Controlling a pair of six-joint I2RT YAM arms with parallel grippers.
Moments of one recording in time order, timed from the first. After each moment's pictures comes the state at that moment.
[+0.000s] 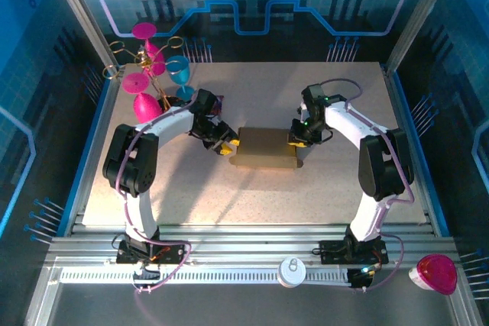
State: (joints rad) left arm -0.31 1.90 1.31 -0.69 0.64 -0.92; right arm 0.27 1.82 1.34 -0.88 -0.30 0.43
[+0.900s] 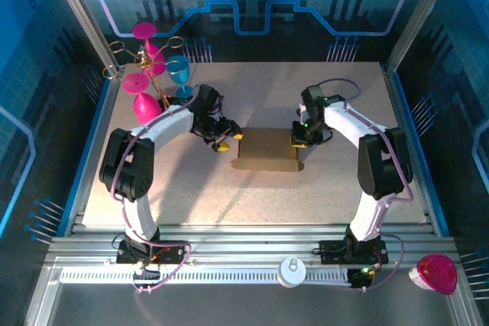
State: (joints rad) left arm -0.34 1.86 1.35 -0.71 0.54 -0.88; right arm 0.27 1.84 1.34 -0.89 -0.26 0.34
